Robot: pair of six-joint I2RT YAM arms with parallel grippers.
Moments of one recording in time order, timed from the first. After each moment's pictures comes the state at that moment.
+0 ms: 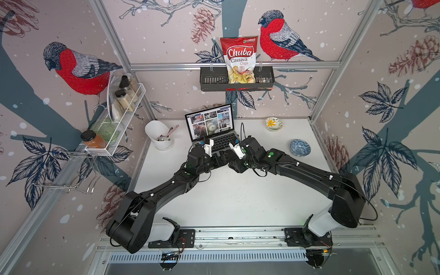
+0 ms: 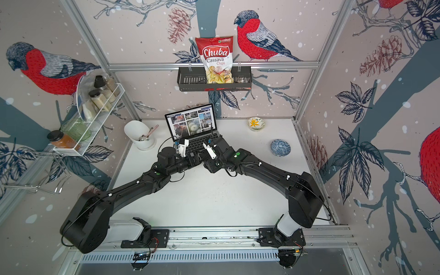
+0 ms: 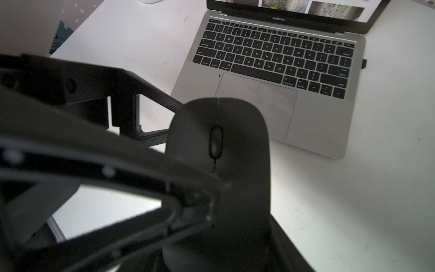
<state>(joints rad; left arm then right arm) -0.49 1.33 0.64 0.37 0.45 -0.88 0.90 1.59 1.26 -0.52 -0.04 0.14</state>
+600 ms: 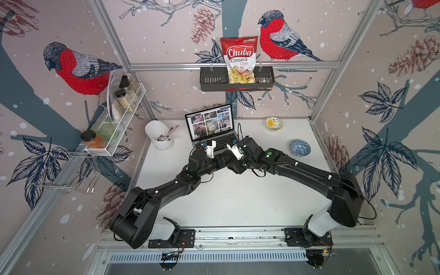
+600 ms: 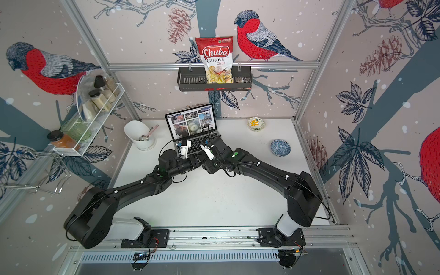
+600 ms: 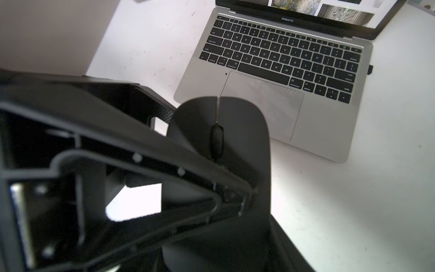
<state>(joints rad) -0.51 1.37 0.59 0.53 0.49 -0.97 0.92 1.60 1.30 -0.56 -0.03 0.12</state>
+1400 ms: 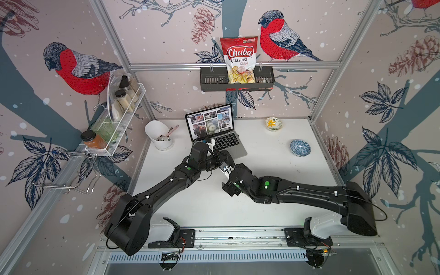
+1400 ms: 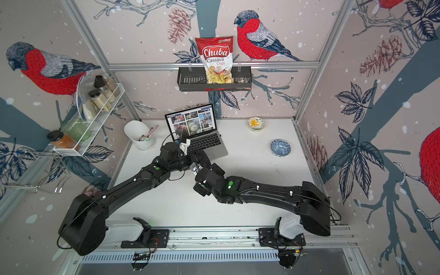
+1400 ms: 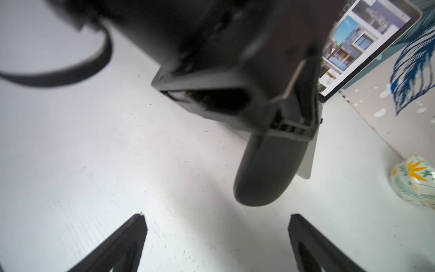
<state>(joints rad) -0.52 1.32 0.82 -0.03 0.41 -0.90 1.28 1.48 1.03 -0.30 0.51 -0.03</state>
